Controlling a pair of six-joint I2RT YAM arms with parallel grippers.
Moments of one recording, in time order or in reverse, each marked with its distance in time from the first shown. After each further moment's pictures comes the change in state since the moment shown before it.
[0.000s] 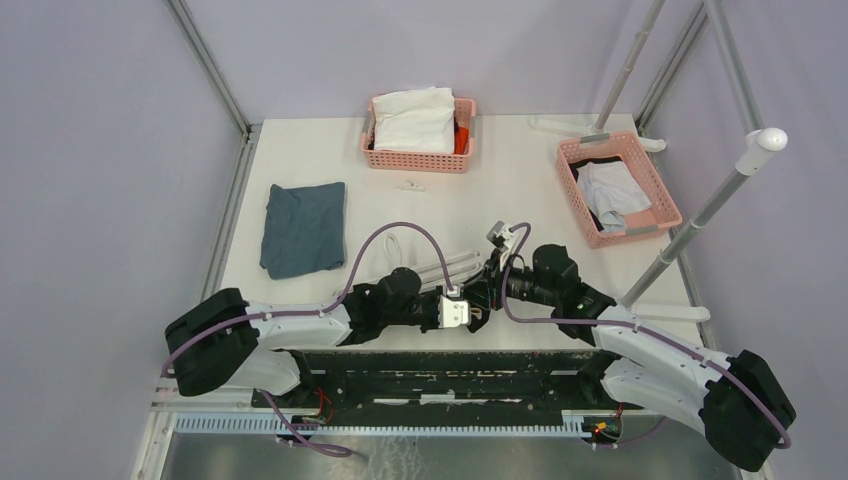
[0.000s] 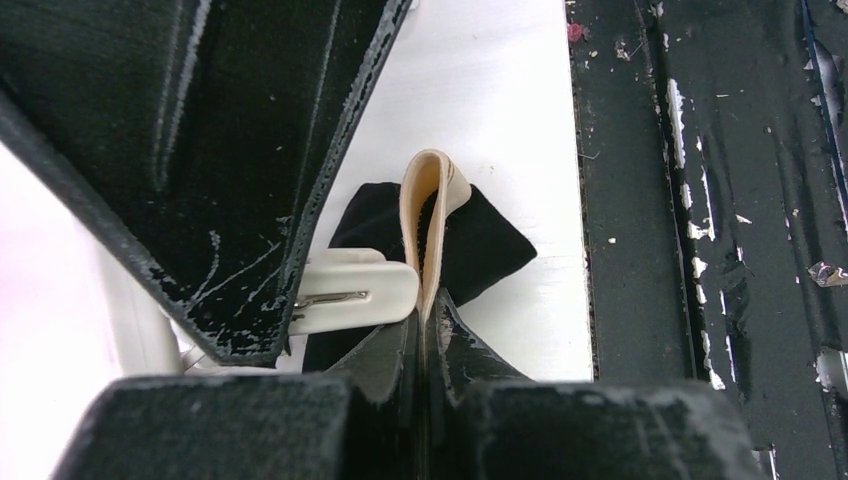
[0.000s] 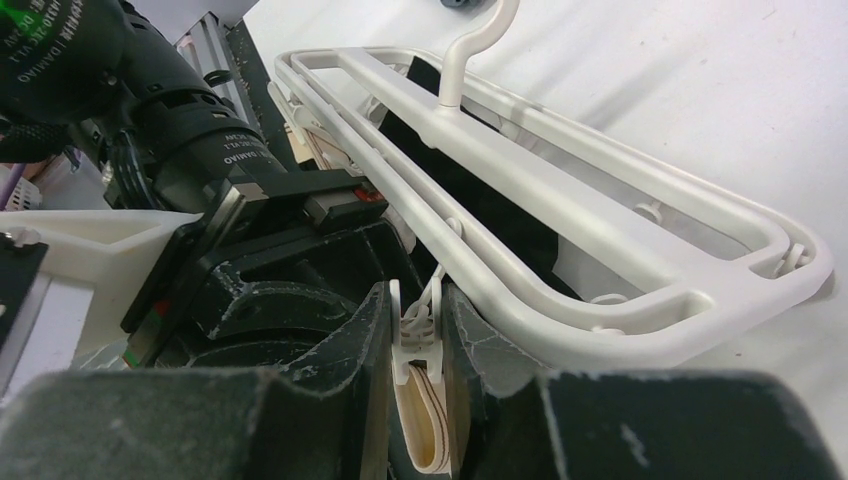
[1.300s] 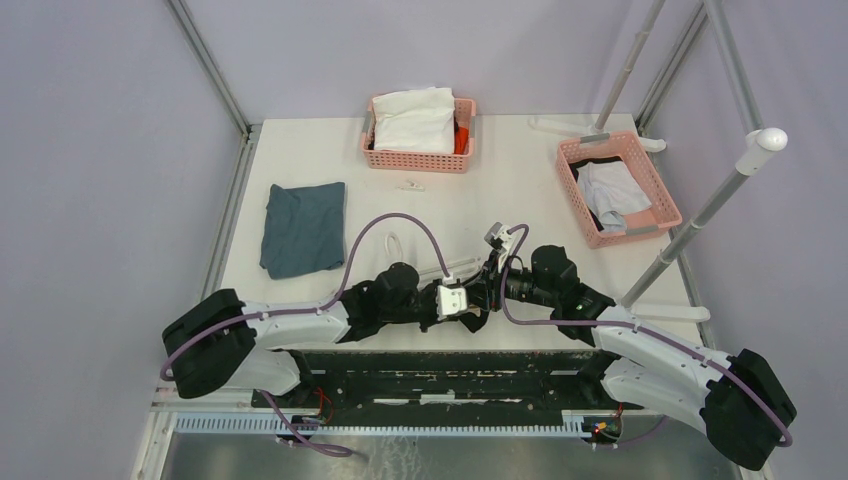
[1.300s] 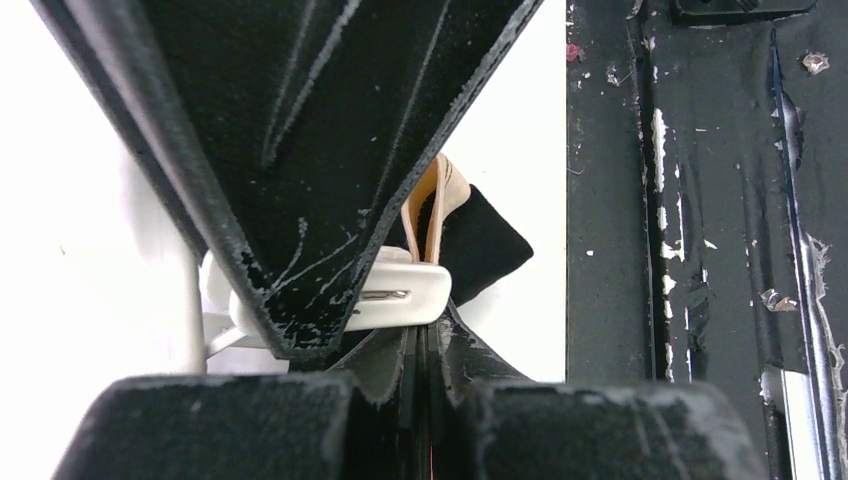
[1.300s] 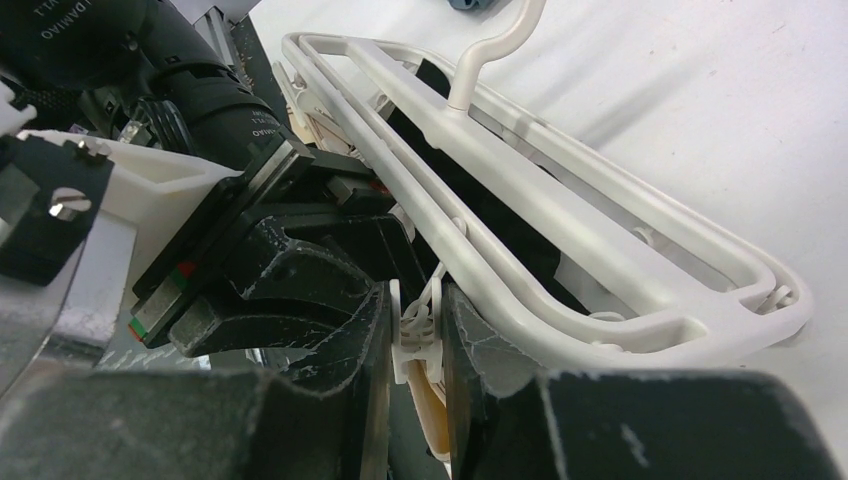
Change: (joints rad) left arm 0.034 -0.008 0.013 -0.027 0.026 -0.126; right arm 0.022 0.000 0.005 0.003 0.008 -0.017
